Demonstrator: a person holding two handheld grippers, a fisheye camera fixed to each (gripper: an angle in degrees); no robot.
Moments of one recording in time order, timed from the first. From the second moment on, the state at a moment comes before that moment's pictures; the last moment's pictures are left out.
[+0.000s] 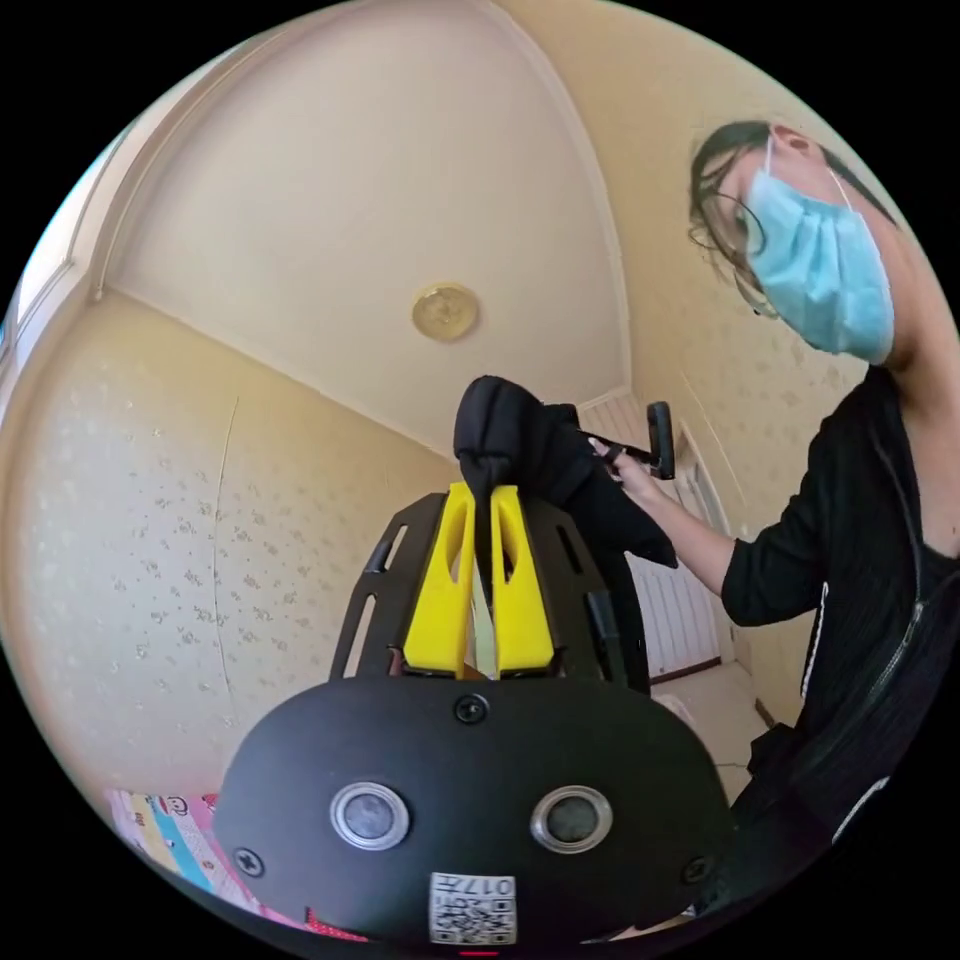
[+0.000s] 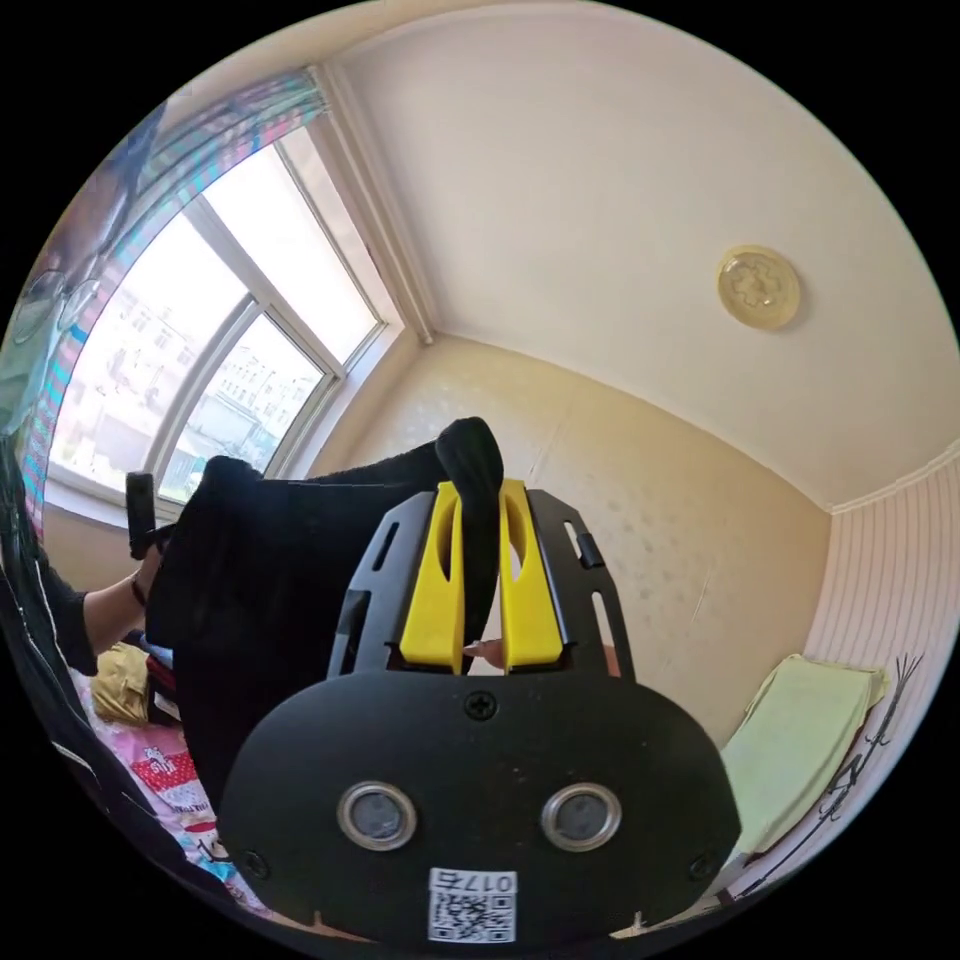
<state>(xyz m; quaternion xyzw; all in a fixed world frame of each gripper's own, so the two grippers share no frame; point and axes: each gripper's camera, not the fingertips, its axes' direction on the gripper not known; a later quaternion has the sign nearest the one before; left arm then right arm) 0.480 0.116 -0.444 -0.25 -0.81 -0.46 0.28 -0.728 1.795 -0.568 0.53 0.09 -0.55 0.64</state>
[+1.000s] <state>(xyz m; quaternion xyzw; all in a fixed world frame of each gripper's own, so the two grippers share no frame) 0.446 0.436 -0.661 -0.37 -0.73 -0.58 -0.02 -0.702 1.182 -0.680 0.36 -0.01 -0.50 0.79</state>
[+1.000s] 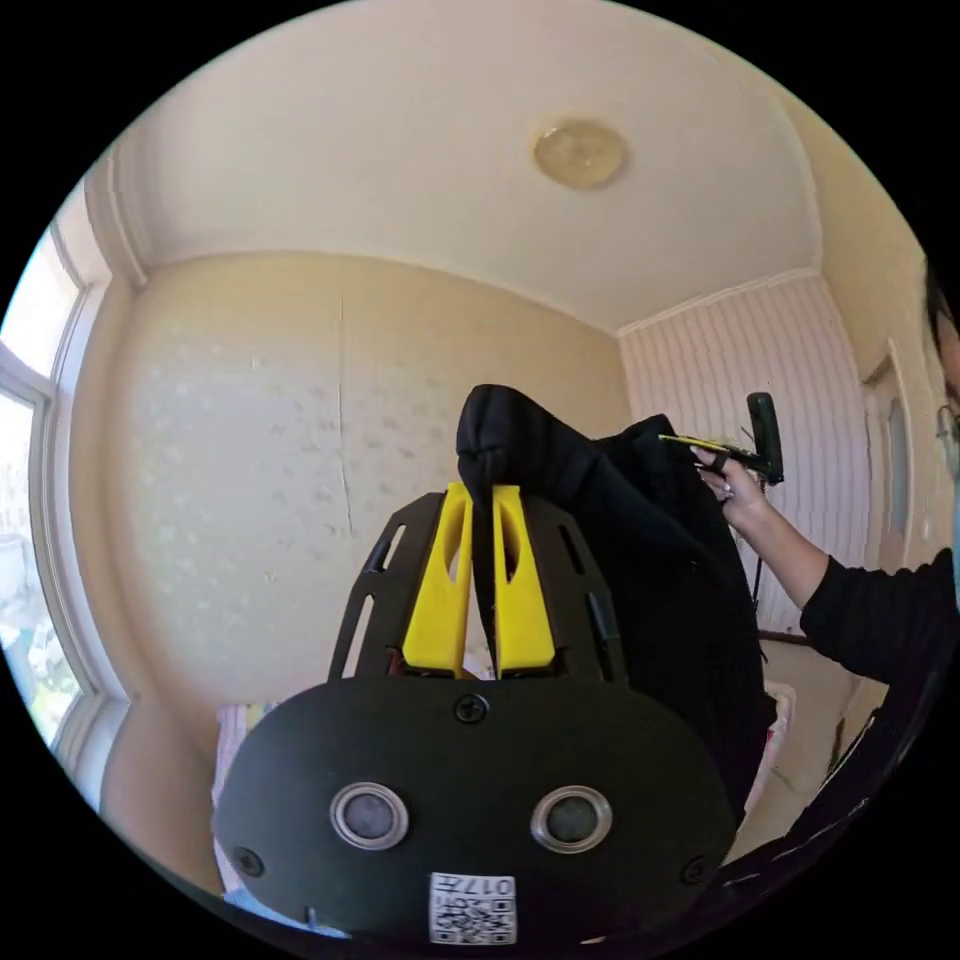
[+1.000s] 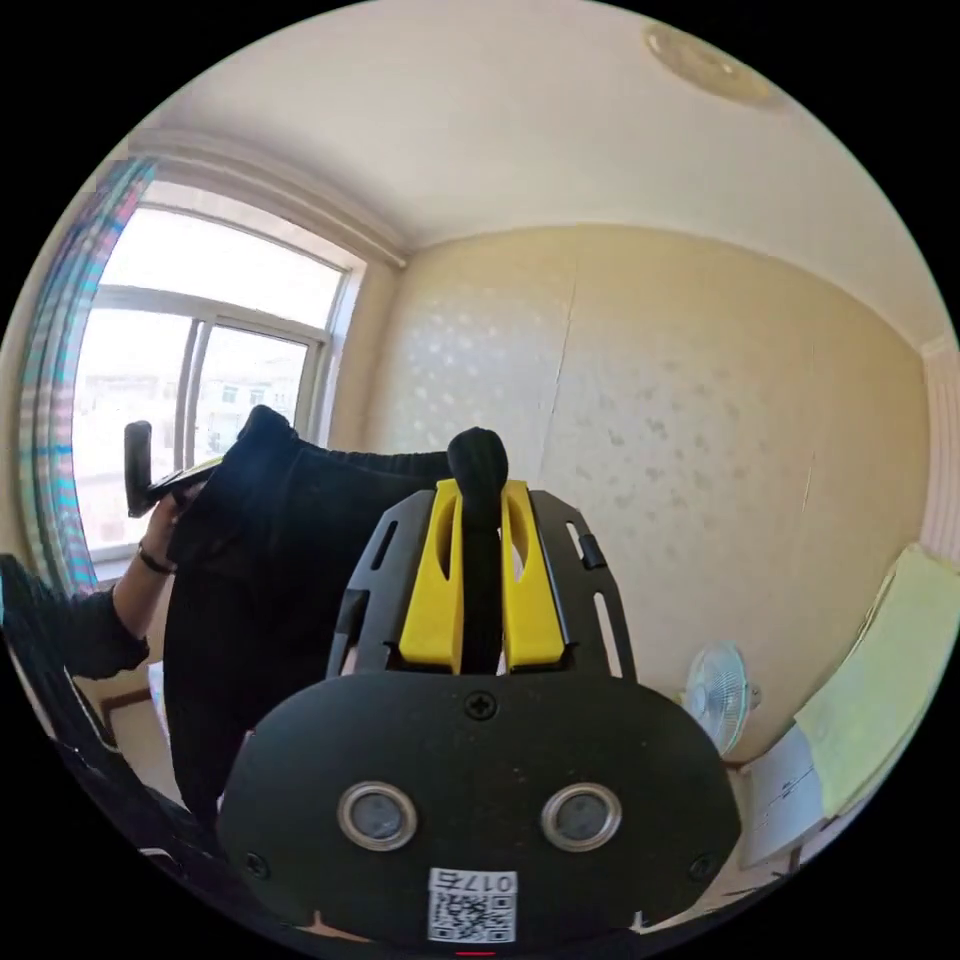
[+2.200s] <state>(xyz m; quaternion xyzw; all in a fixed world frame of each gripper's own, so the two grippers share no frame) 0.760 0.772 0.108 0.08 -0.43 -0.81 -0.40 -0.124 1.094 -0.127 -0.26 -0.16 -0.21 0.93</state>
